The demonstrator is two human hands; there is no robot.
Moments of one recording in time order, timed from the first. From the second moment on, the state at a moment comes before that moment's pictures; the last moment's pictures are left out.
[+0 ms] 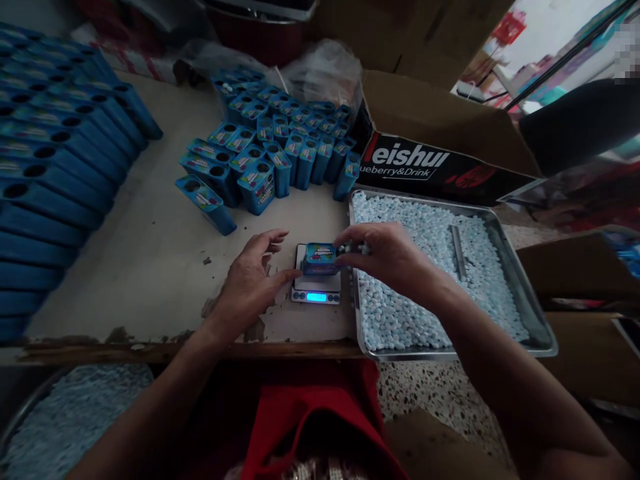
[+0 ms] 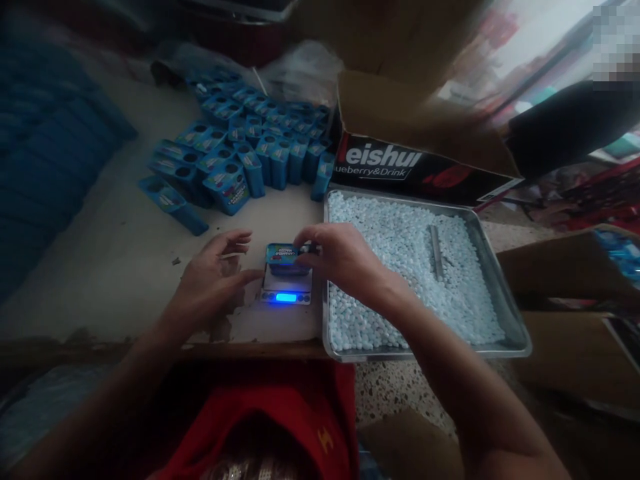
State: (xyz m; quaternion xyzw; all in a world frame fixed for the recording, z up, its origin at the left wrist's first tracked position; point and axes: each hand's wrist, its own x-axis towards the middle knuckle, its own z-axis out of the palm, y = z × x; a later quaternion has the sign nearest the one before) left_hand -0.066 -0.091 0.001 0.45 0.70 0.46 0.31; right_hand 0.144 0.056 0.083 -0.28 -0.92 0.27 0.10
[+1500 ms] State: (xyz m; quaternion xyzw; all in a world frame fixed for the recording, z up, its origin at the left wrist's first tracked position) left_hand -0.050 -0.073 0.016 0.60 0.66 0.41 0.18; right_hand 0.159 0.074 0.087 -0.38 -0.54 0.73 0.20
